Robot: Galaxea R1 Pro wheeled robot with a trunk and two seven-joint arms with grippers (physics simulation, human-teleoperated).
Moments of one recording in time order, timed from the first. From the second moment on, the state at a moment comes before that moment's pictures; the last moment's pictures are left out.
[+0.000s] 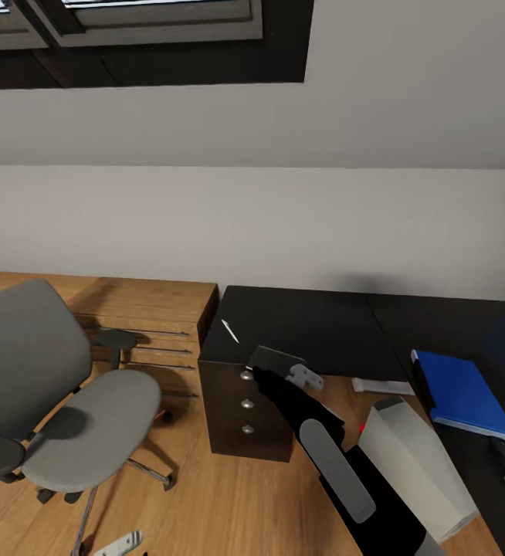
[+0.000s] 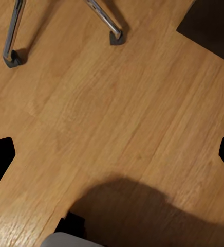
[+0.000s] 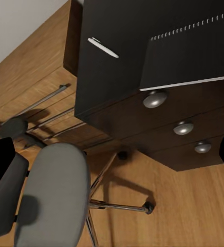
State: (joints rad) left arm -0.03 -0.11 0.31 -0.92 0.09 0.21 0.07; right arm -0.47 0.04 0.53 -1.46 -1.03 0.29 -0.67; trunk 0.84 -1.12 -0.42
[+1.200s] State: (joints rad) left arm -0.03 -0.12 0.31 -0.94 0.09 0.21 0.08; right arm -0.47 -0.02 0.52 -1.39 -1.03 0.14 -0.65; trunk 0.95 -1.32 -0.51
